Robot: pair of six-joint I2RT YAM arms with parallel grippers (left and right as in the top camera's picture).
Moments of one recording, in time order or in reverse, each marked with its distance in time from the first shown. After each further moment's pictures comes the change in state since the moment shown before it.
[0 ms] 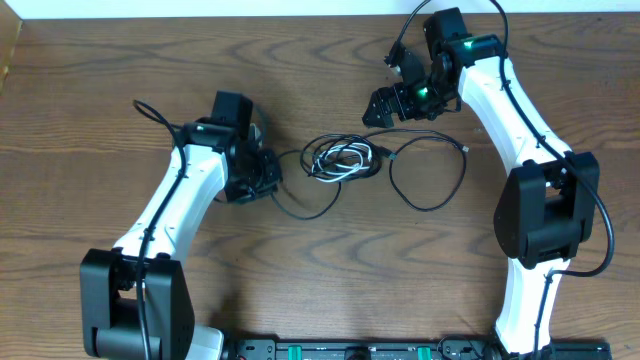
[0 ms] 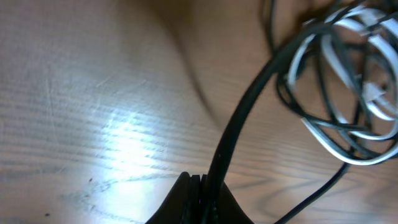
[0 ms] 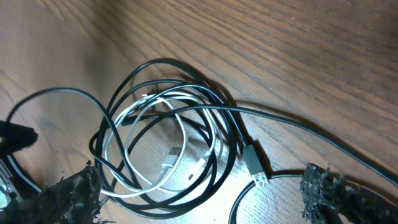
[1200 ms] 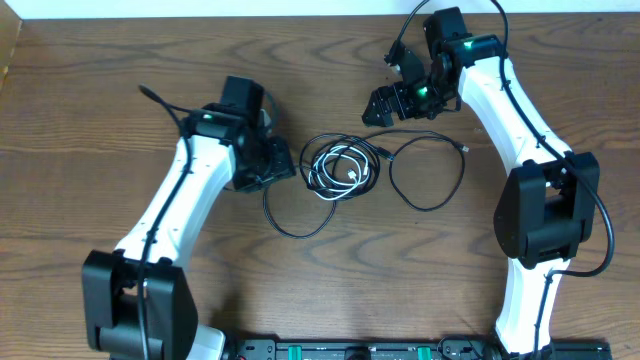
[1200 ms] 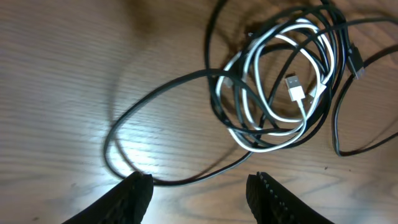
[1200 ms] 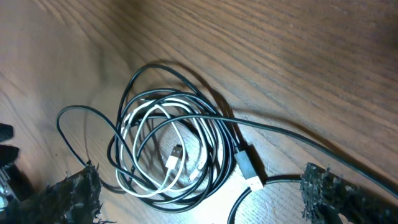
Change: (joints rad) left arm -0.066 0.020 0.128 -0.042 -0.014 -0.019; right arm 0.000 0.000 0.000 0.019 0.000 0.000
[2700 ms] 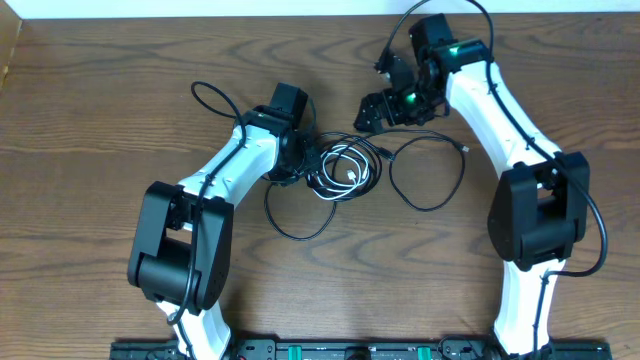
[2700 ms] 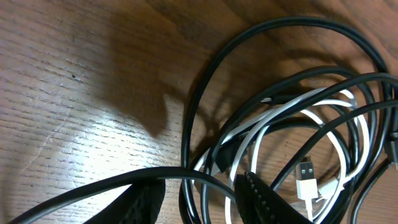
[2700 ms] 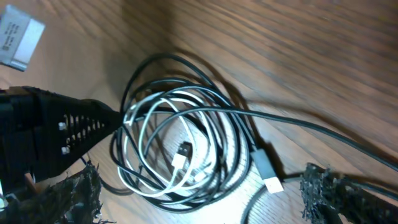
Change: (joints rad) left arm -0.105 0.253 0.001 0.272 -0.080 -0.233; right arm 0.053 0.000 -0.023 0.008 0.031 0.046
